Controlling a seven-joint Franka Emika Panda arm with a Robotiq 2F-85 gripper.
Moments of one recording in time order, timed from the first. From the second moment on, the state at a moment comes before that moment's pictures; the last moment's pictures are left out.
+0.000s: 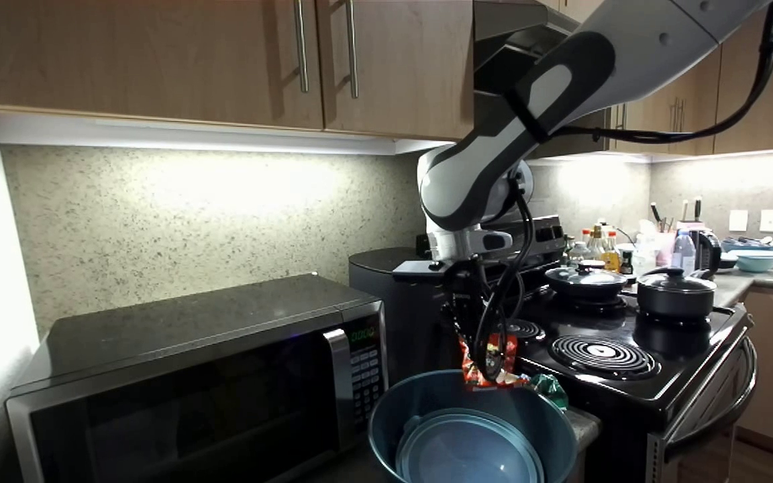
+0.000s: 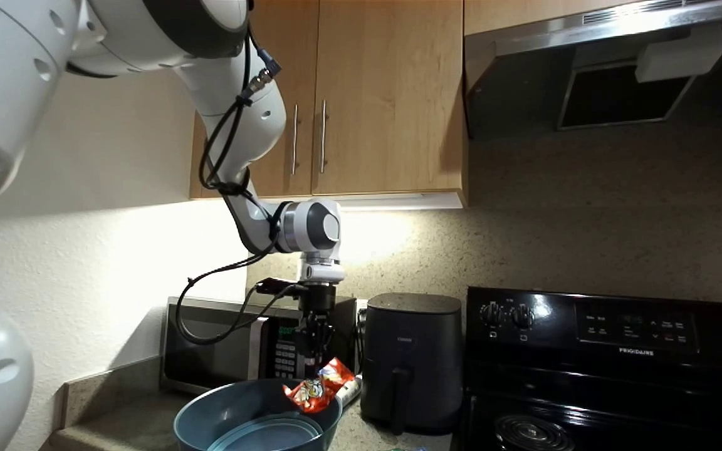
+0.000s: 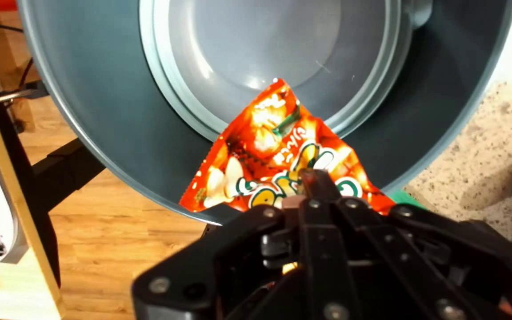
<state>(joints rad) 0.13 0.23 -0.05 -1.99 -0.05 2.08 1.75</state>
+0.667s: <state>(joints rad) 0.13 0.24 -0.06 -2.00 -0.05 2.17 2.01</state>
